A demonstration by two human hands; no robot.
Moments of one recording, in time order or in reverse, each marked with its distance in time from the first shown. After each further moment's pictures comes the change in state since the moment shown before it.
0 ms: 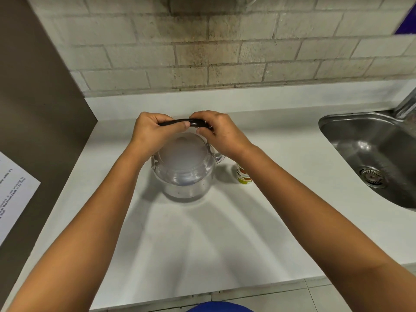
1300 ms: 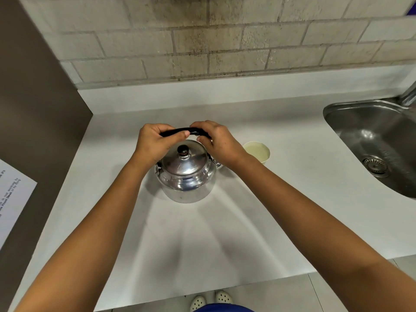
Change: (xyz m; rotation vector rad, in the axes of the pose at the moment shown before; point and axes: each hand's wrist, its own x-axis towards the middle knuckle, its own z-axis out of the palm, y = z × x) left_hand 0.009 -0.057 0.003 0.005 -0.052 -0.009; right_hand -0.008 0.027 0.040 0.004 -0.028 0.097
